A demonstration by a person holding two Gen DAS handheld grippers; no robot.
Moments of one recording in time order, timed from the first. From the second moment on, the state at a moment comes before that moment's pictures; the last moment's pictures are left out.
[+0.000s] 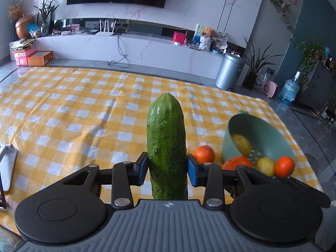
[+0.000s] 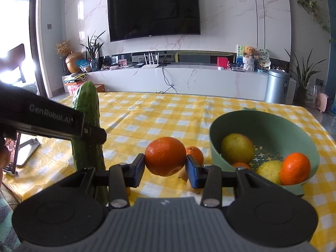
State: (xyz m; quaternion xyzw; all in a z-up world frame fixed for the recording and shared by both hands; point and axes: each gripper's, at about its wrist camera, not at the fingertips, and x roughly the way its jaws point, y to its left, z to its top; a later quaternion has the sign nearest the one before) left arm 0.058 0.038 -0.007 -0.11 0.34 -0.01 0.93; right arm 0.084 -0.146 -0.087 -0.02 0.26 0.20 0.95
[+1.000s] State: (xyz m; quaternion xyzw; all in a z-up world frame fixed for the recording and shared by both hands) left arm 0.150 -0.083 0.028 -0.09 0.33 -0.11 0.93; right arm 0.118 -0.250 -0.033 -0.04 0.25 0.13 0.96
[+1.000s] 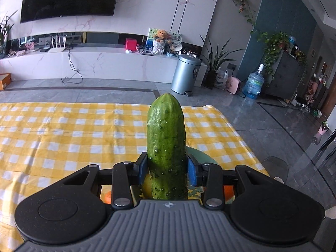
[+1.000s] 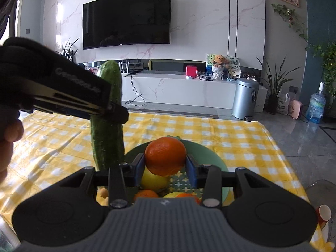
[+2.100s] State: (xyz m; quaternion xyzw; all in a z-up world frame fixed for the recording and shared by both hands) left arm 0.214 -0.075 -0.047 -0.16 0.44 -0.13 0.87; right arm 0.187 -0.279 -0.076 -0.01 0.37 0.13 0.92
